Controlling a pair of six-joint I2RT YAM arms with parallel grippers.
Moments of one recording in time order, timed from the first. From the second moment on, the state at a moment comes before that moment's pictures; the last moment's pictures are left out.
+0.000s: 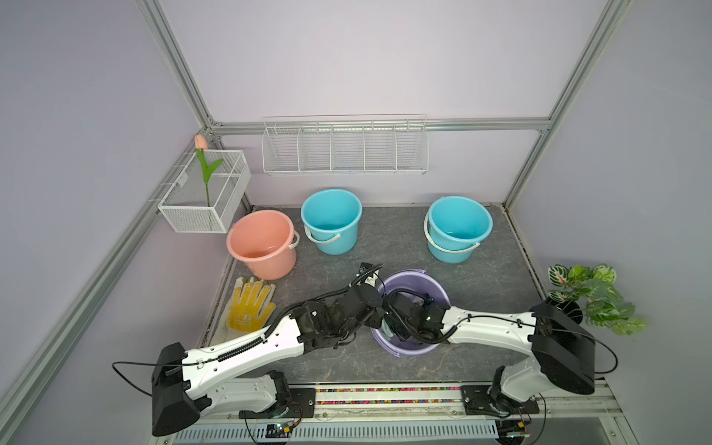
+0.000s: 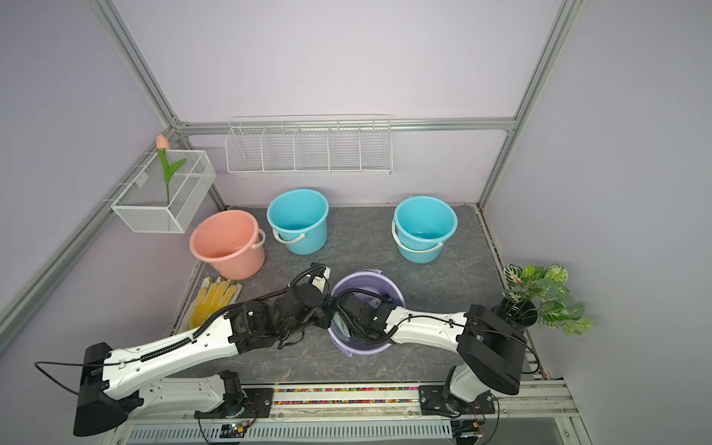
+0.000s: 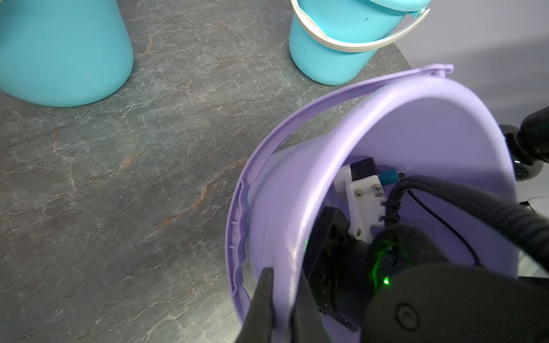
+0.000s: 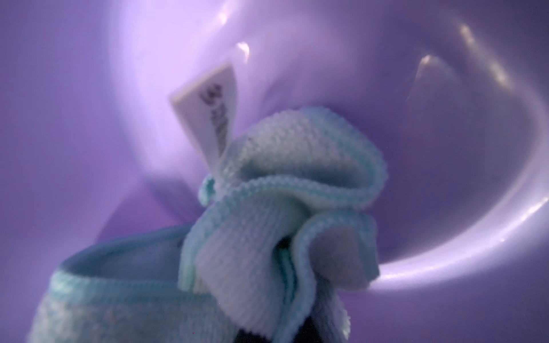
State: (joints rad) left arm -1.17 1.15 0.96 -0.53 -0.34 -0.64; right arm 1.08 1.53 0.84 -0.30 0.25 1.93
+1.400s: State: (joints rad) left arm -1.17 1.13 0.96 -0.59 -0.33 -0.59; right arm 1.15 0.69 0.77 -0.35 0.34 -0.08
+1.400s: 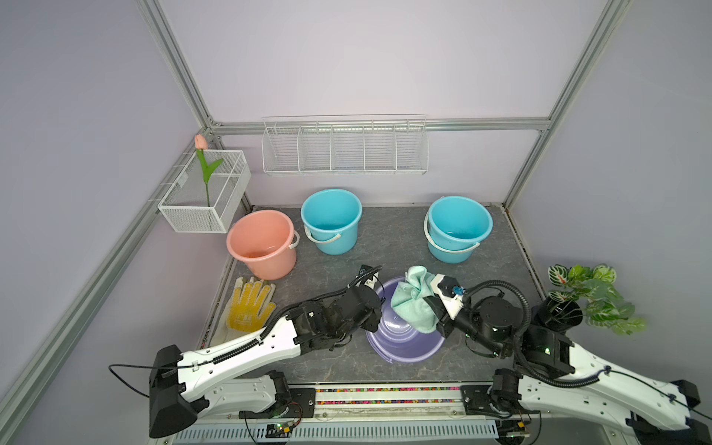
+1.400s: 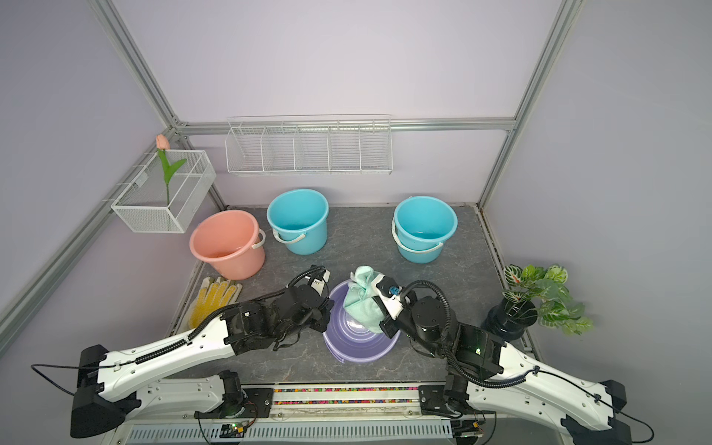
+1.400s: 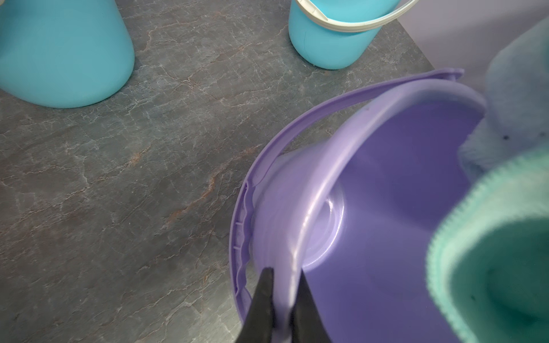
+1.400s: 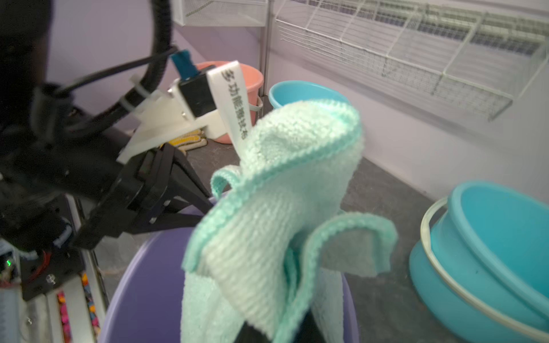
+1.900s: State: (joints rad) left arm -1.17 1.13 0.98 -0.62 -0.20 -0.52; right arm 1.15 0.74 0.75 -0.38 0.12 -1.49
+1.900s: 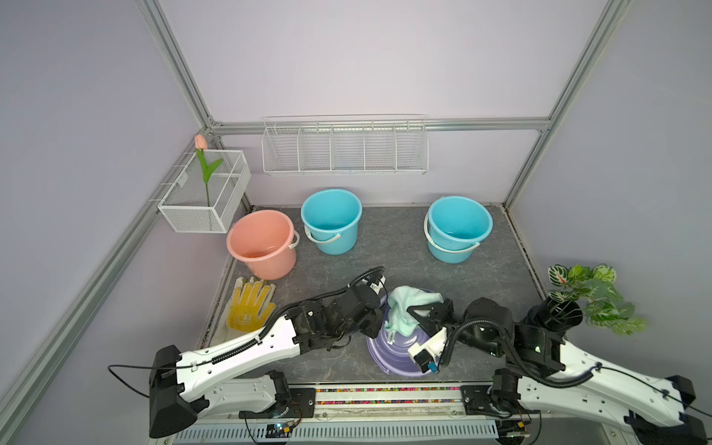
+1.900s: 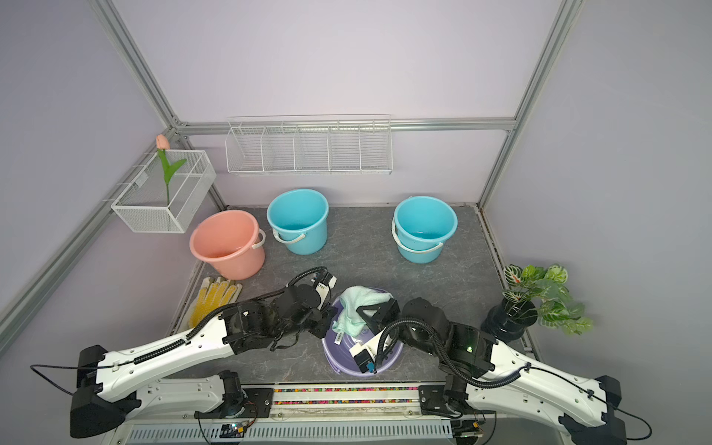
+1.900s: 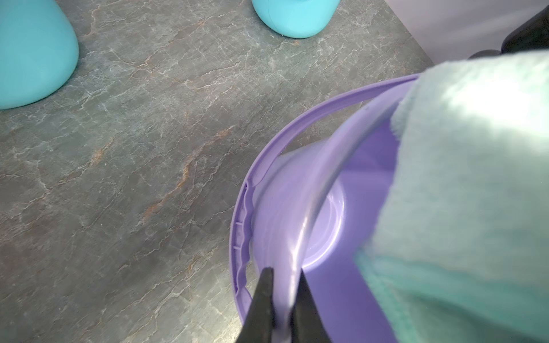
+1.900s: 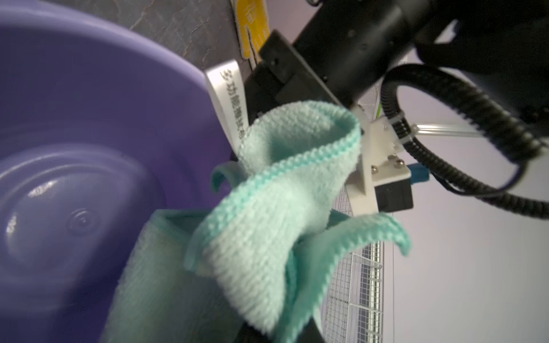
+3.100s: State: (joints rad) left arm -1.16 1.16 1.00 -0.63 -0.12 -0.47; right arm 1.02 1.36 0.70 -0.22 0.06 -1.85
